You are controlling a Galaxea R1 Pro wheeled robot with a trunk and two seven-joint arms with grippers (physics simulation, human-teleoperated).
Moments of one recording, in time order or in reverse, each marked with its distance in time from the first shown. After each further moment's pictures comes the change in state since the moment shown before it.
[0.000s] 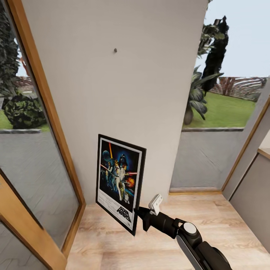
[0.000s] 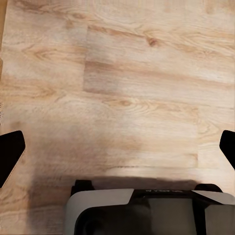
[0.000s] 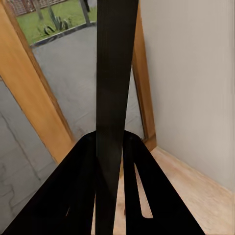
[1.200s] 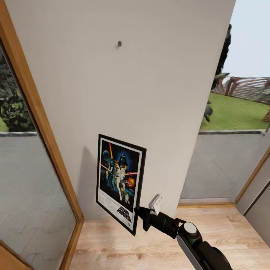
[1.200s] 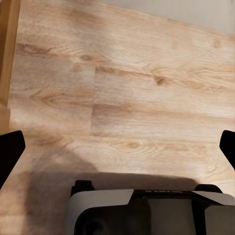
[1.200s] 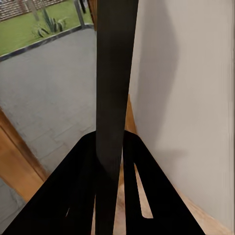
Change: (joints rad) left arm 0.000 0.000 0.002 0.000 0.001 0.000 0.000; right arm 0.000 -0.001 -0.001 0.000 0.000 0.000 0.000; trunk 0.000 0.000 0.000
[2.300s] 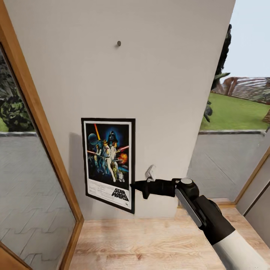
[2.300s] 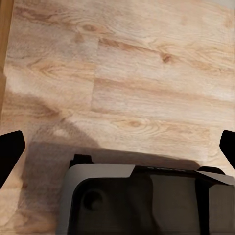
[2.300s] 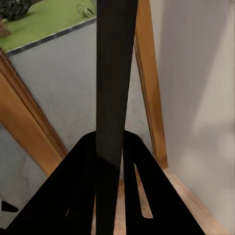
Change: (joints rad) left arm 0.000 -0.002 0.006 0.265 0.008 -0.203 0.003; right arm -0.320 -0.003 -0.024 -0.047 -0.033 0.408 0.241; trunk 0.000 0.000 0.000
